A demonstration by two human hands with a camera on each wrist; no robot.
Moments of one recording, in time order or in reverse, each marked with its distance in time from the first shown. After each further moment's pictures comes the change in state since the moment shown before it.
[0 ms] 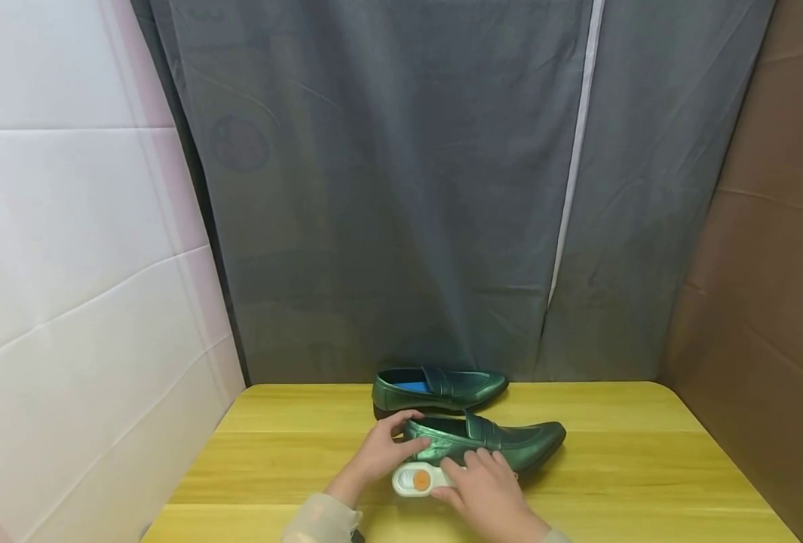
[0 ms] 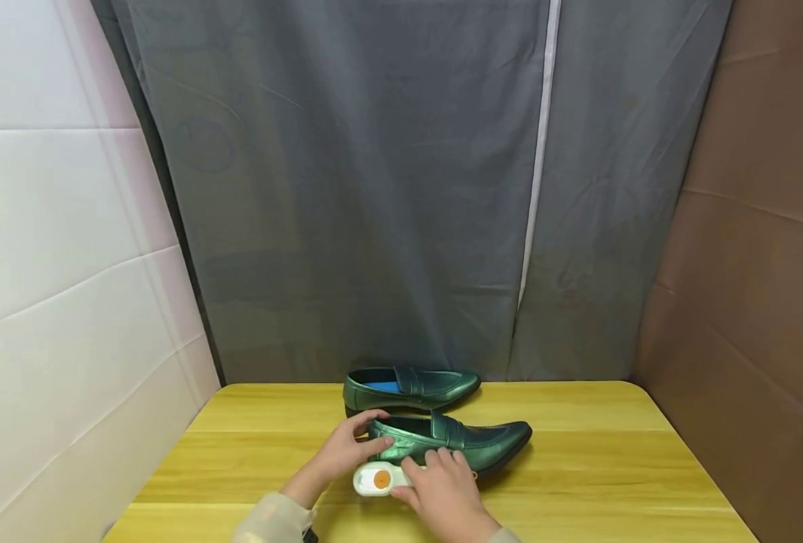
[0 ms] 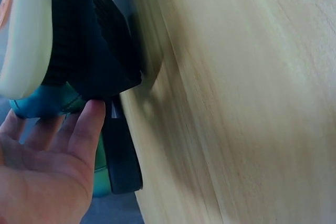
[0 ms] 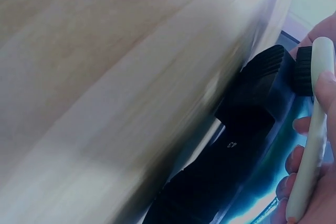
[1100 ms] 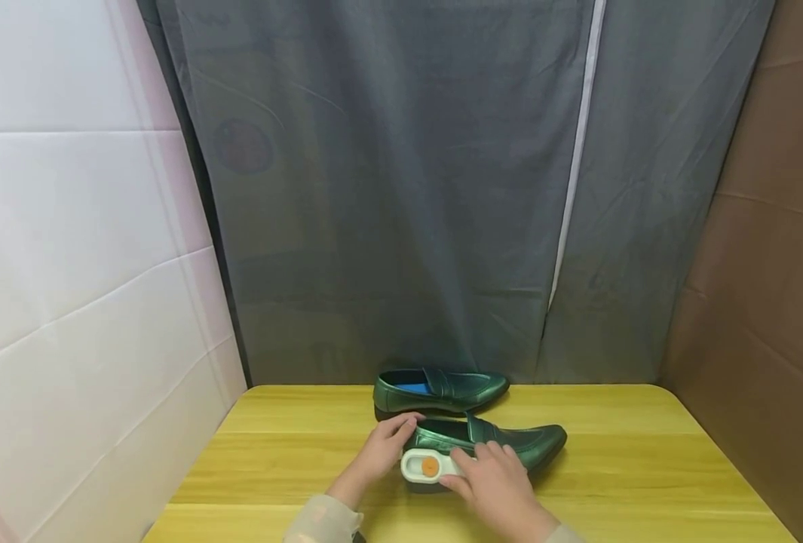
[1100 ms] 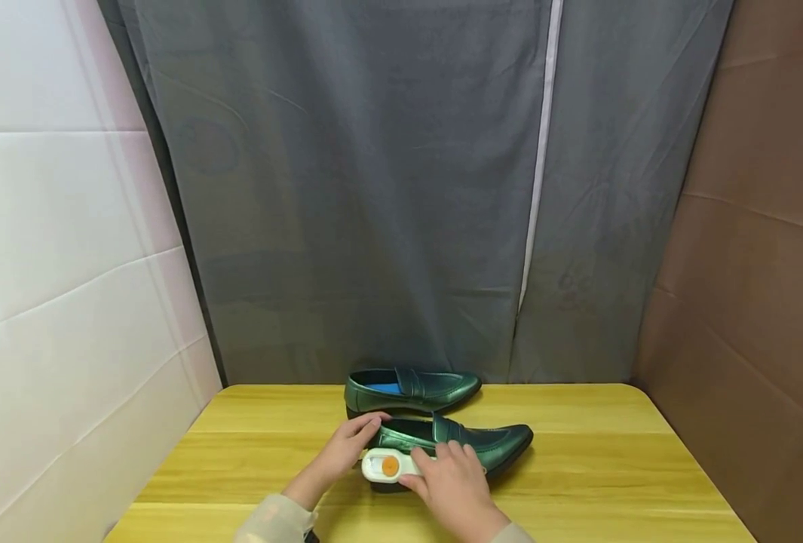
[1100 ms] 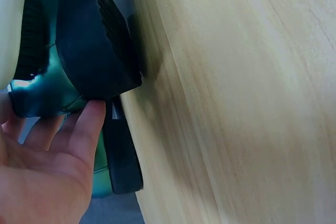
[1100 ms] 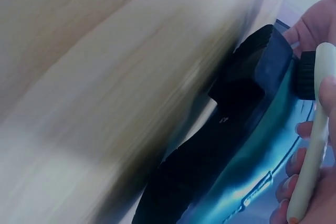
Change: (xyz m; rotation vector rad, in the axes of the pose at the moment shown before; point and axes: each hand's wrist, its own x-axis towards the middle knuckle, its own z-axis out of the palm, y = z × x) left_hand -0.003 0.002 0.000 -0.050 0.033 0.050; right_hand 0.002 0.009 -0.009 0.010 0.029 0.084
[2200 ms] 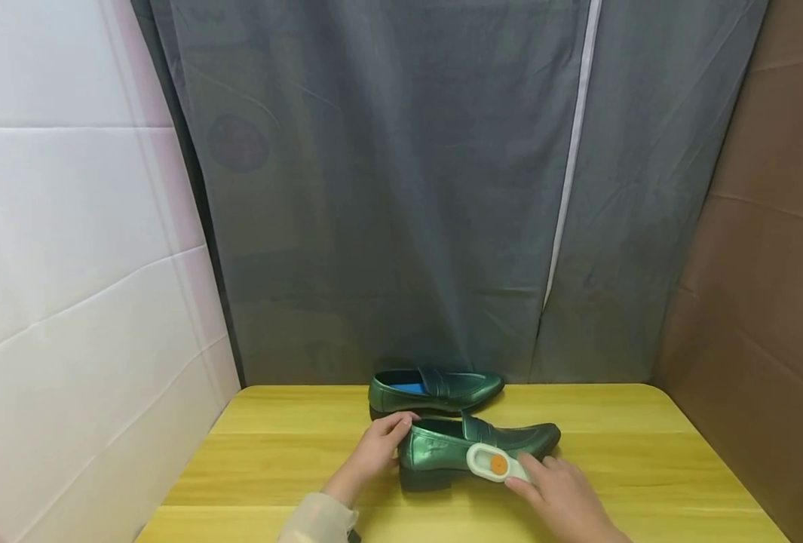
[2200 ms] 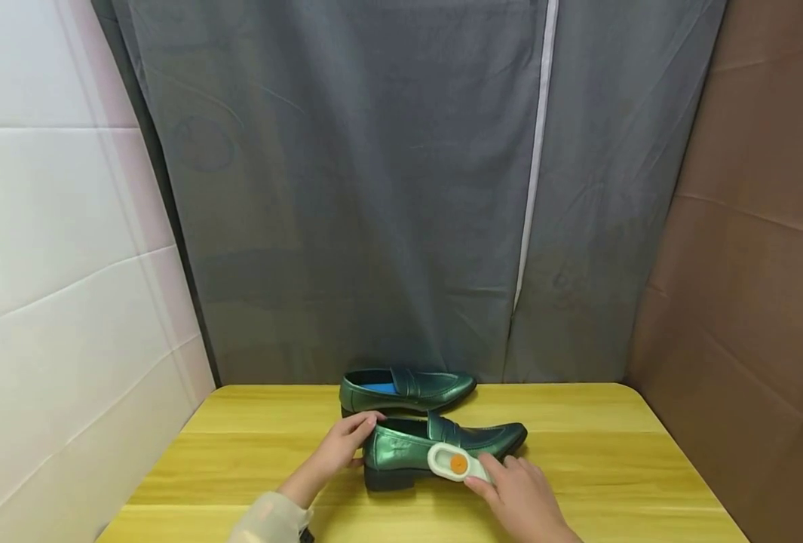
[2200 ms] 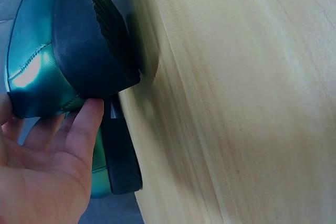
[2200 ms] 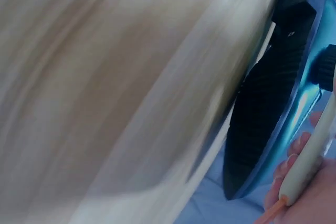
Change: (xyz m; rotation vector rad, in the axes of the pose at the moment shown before) left_hand 0.005 -0.003 0.001 -0.151 -0.024 -0.081; right_hand -0.054 0.083 0.006 0.149 0.006 0.186
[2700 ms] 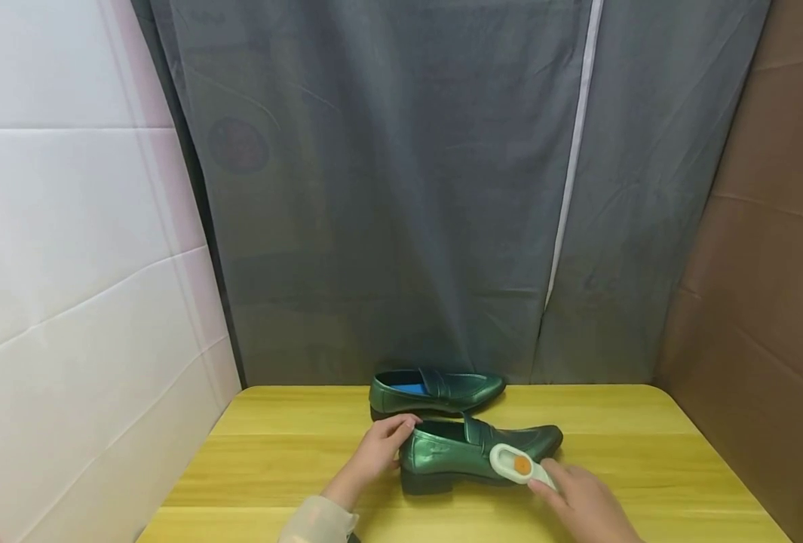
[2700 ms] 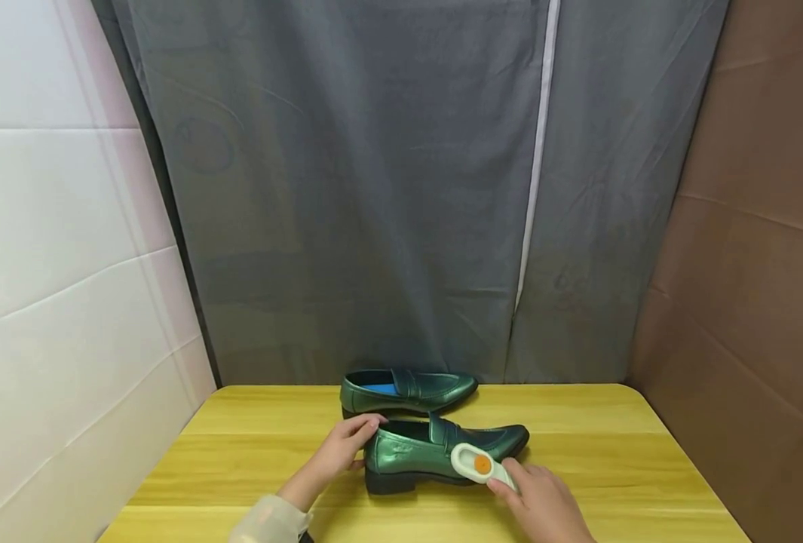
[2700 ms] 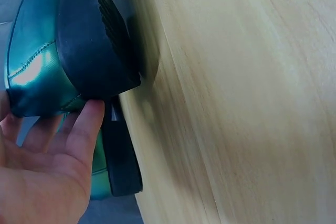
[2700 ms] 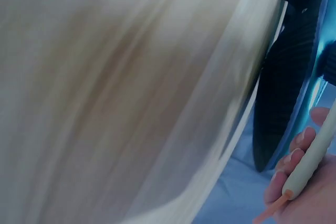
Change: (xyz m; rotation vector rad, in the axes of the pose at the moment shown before) left_hand -0.003 0.000 0.000 -0.016 -0.002 -0.018; right_hand -0.009 0.026 -0.002 0.111 -0.141 0.179
